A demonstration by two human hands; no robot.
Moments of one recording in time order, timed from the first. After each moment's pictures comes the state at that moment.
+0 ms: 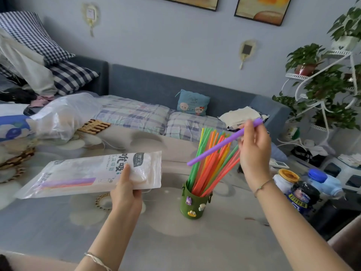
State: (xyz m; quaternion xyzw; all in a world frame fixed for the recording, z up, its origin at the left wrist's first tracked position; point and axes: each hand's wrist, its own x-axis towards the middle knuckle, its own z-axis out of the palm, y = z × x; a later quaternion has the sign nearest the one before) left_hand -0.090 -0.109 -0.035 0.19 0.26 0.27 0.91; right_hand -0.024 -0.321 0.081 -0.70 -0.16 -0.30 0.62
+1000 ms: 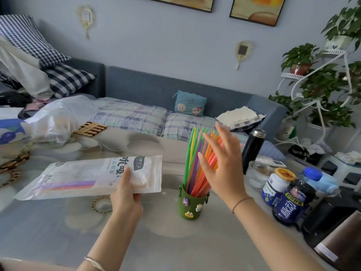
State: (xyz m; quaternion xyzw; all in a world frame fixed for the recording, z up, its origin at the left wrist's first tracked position) left_hand -0.085 -0.116 -0.042 0.22 0.27 0.26 0.90; right_hand -0.027 -0.310 0.031 -0.82 -0.31 -0.43 0.23
